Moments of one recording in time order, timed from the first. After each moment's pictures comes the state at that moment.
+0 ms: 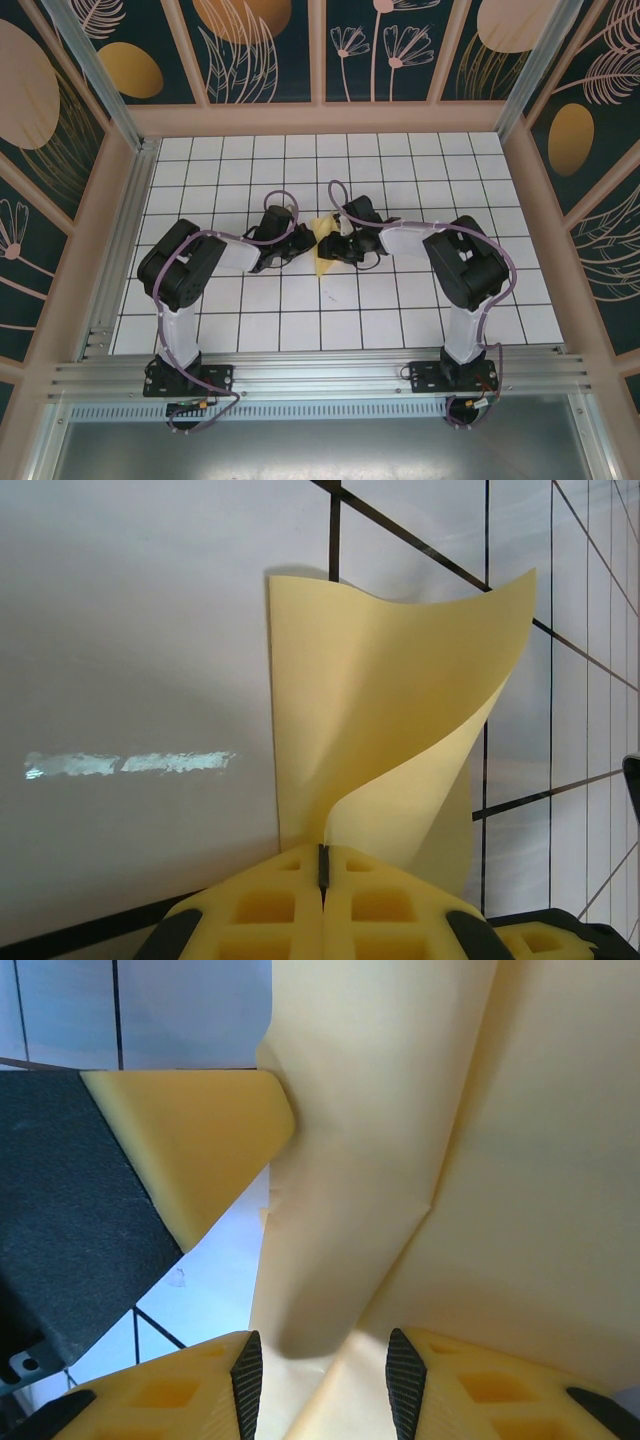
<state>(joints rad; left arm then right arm) -0.57 1.94 0.85 0.41 0.28 -0.96 0.61 1.88 1.02 -0.15 -0.45 0.61</state>
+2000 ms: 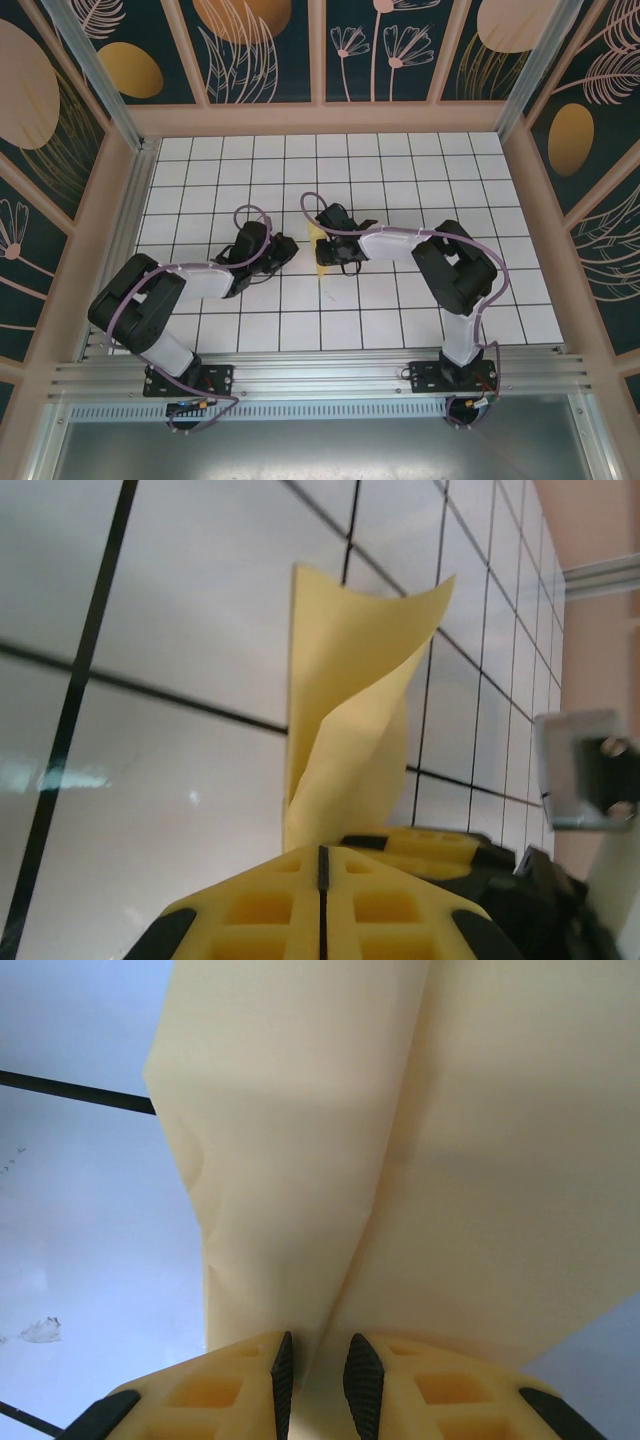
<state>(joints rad) -0.57 1.59 0.55 0.45 0.20 -1.15 0.76 1.92 1.12 -0.31 -0.03 0.55</state>
